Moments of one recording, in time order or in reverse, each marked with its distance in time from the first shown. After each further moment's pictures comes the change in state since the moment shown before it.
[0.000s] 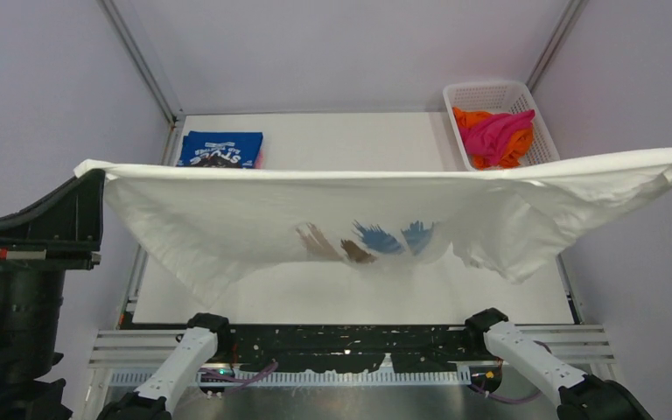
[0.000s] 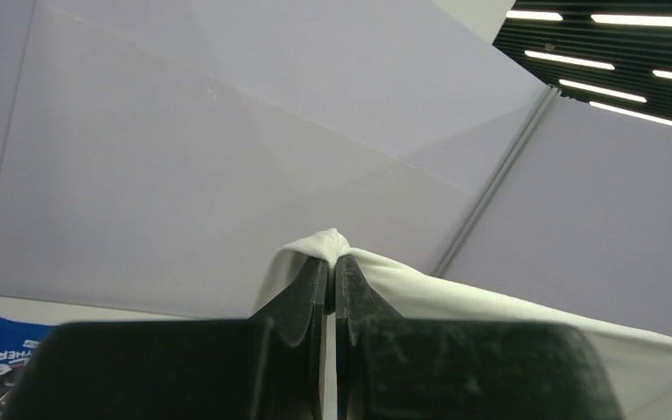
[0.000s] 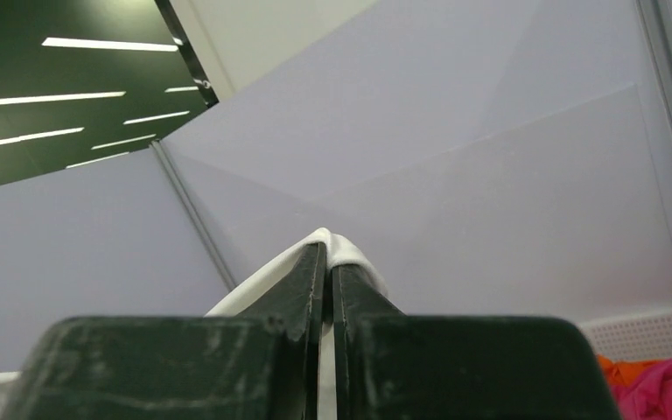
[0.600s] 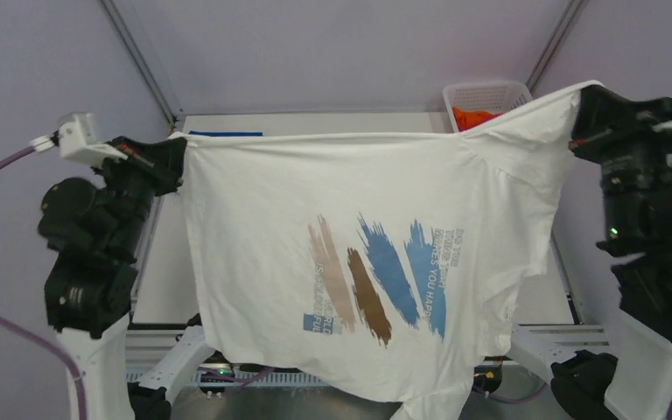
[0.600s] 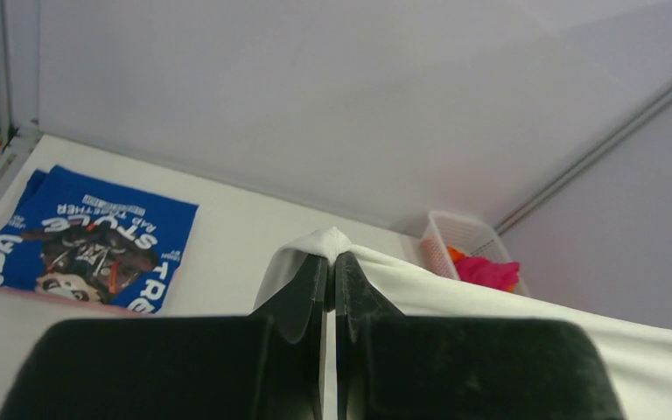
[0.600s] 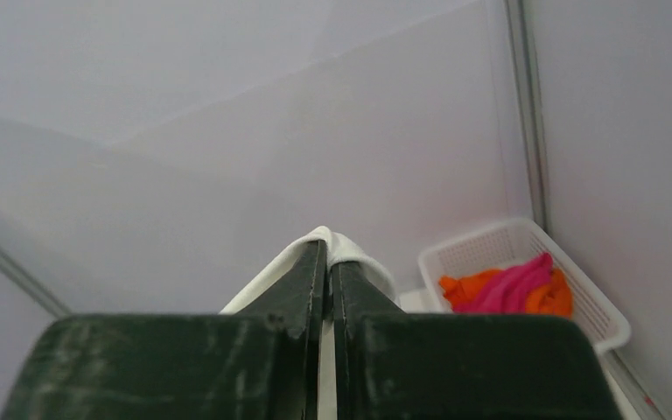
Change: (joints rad) left arm 0.000 0.019 -0.354 0.057 -0.032 0.002; right arm 0.000 0.134 -0.094 0.043 0.202 -0.144
